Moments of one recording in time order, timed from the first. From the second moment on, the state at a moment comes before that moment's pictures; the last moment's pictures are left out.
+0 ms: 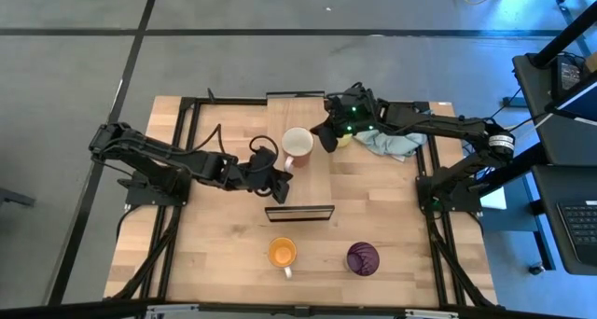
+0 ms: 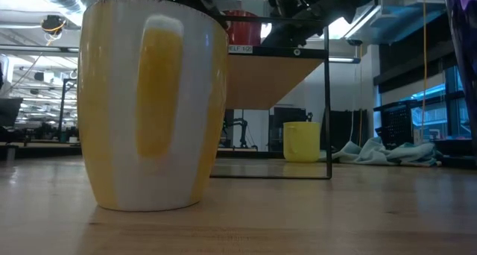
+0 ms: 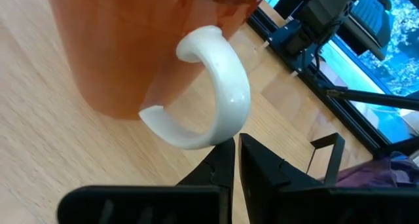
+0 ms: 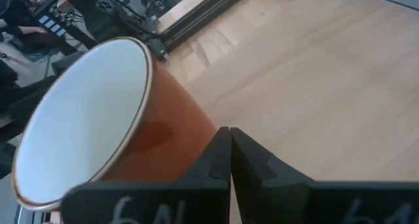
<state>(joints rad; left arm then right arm) -0.19 1.38 1.04 -0.28 -0.46 -0.93 -0.36 1.49 1.14 -0.19 -0.23 0.41</state>
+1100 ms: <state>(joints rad) -0.22 1.38 1.04 -0.27 -0.51 -0.93 -0.40 1.49 1.14 -0.21 -0.15 0.41</state>
